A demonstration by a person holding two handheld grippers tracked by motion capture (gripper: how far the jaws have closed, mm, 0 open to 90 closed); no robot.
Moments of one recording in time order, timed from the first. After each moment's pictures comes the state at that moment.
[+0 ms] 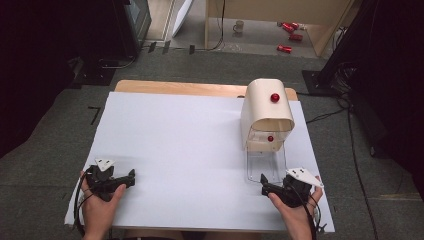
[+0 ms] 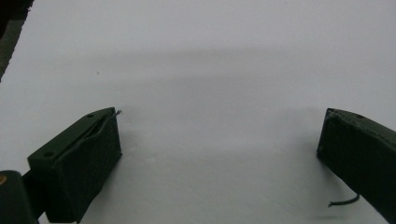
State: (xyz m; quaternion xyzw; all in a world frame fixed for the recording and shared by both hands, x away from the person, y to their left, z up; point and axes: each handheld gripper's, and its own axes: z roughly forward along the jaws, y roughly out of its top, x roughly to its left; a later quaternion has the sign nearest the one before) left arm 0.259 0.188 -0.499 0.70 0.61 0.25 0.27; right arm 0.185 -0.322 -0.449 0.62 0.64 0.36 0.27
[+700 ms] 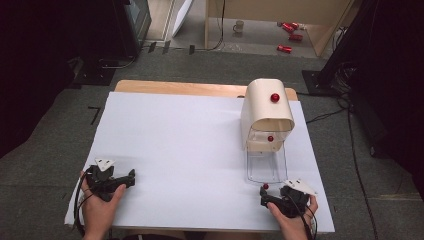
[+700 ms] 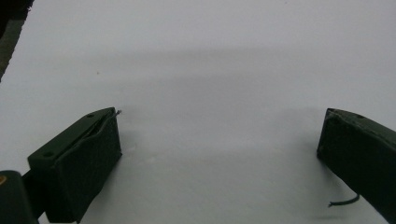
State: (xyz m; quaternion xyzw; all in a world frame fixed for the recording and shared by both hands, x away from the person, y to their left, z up) left arm 0.259 0.188 -0.499 0.70 0.61 0.25 0.27; right arm 0.174 -0.324 -0.489 0.66 0.65 0.32 0.22
